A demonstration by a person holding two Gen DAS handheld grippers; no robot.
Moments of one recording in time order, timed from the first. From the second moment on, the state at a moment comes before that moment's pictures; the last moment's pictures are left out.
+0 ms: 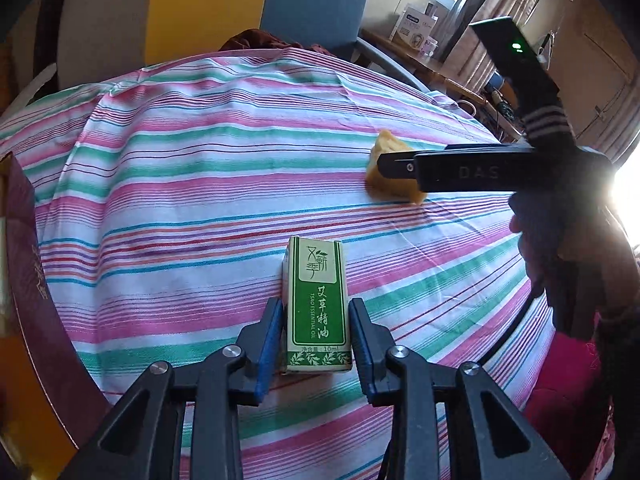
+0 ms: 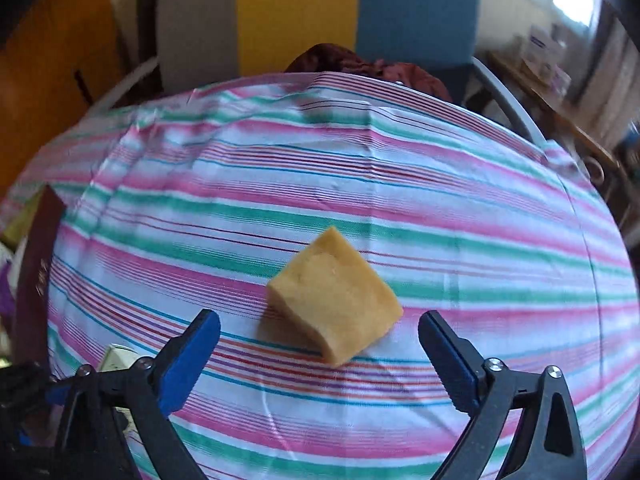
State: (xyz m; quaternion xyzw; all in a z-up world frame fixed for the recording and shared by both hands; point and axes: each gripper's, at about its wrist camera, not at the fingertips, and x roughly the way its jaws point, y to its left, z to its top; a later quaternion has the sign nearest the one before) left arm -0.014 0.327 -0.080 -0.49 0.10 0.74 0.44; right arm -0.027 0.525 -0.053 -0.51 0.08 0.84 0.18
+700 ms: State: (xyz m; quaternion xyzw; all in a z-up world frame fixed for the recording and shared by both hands) left arm -0.011 0.320 -0.081 -0.49 0.09 0.76 0.43; right arm 0.015 0.477 -0.062 -0.52 0.08 0.84 0.16
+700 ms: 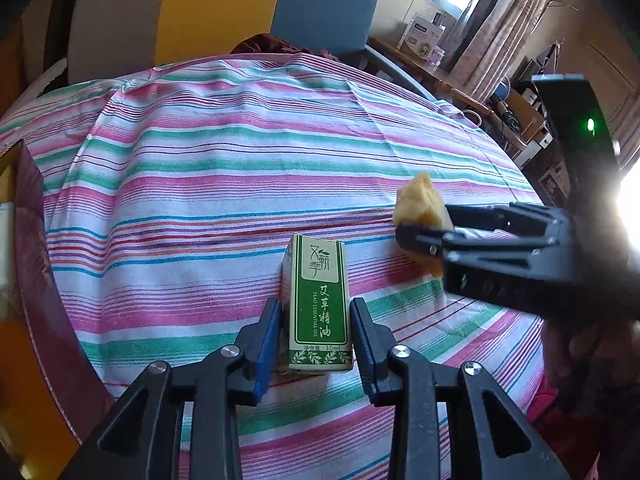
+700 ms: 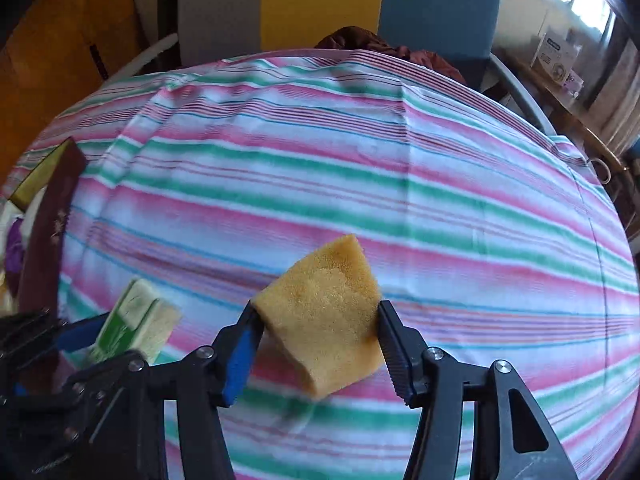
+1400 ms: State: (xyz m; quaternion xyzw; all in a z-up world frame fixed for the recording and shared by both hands) left arm 0.023 0.254 -0.036 -0.43 0.09 0.79 0.42; right arm 0.007 0.453 -0.080 -0.52 -0.02 0.84 0.18
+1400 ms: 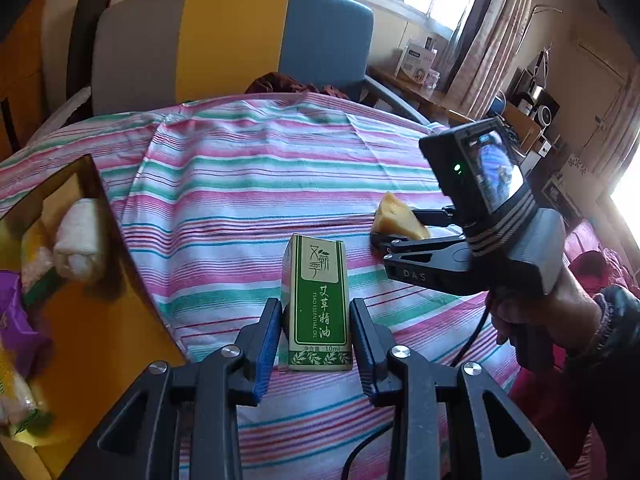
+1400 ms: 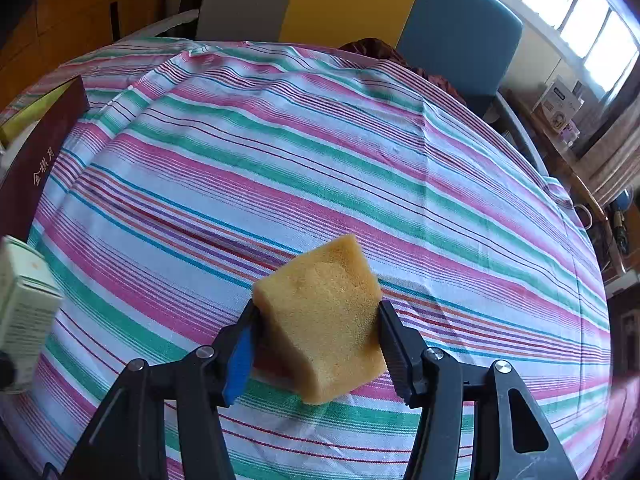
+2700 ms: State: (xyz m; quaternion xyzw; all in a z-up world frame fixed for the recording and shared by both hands) left arm -0.020 0.075 -0.004 -0.39 0.03 0.90 0.19; right arm 0.008 0.446 -0.086 -0.51 -0.06 0.84 0.19
